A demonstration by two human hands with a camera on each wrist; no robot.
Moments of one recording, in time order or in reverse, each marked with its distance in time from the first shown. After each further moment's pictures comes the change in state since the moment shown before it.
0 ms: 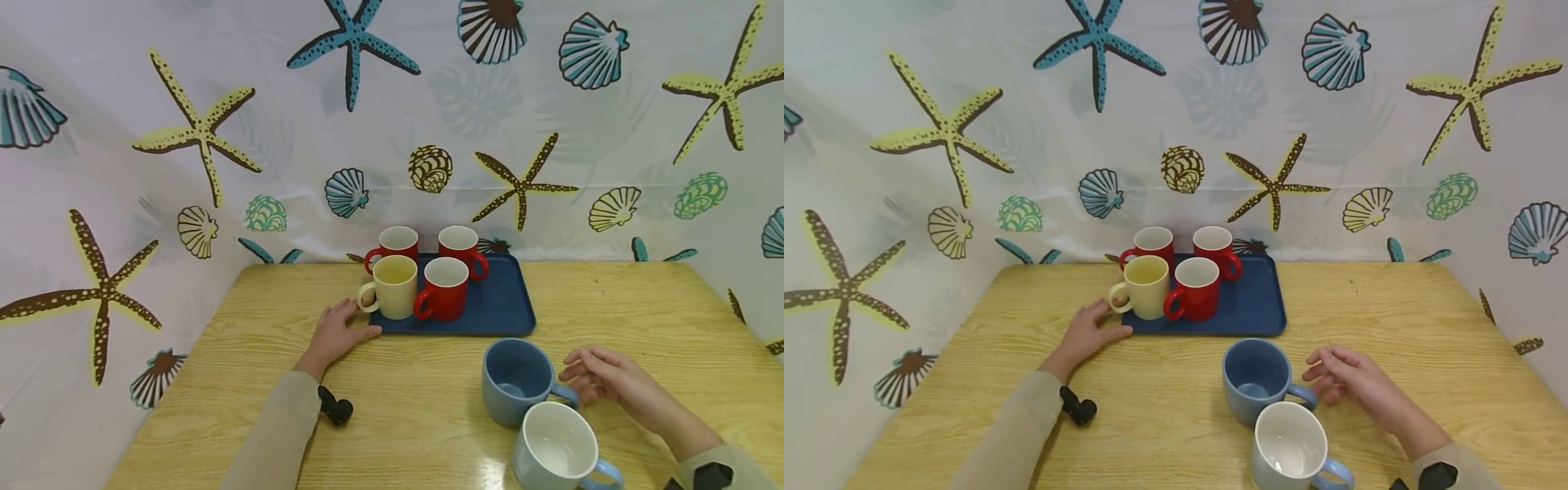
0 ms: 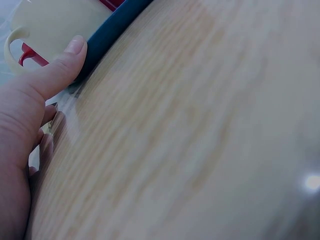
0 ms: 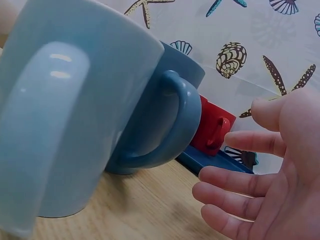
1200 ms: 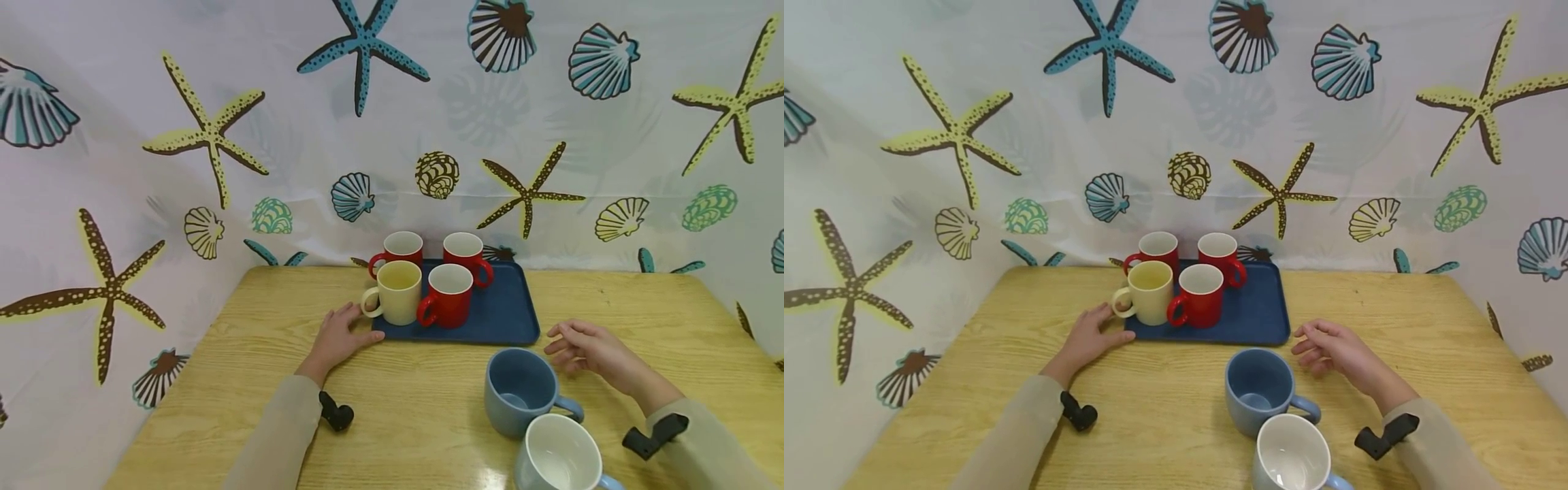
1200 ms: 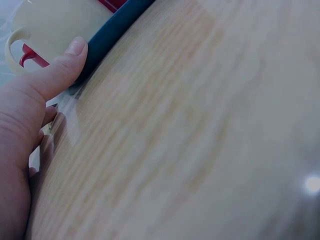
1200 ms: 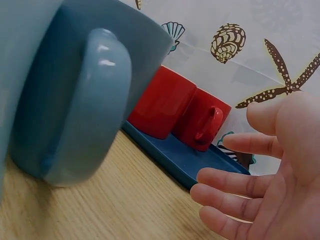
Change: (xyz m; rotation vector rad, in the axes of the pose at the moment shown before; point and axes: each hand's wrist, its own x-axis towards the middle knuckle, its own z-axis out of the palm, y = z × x) left_hand -0.003 0.002 -0.002 0.010 -0.006 -0.003; right_hand 0.059 -0.011 -0.016 -0.119 0.104 0.113
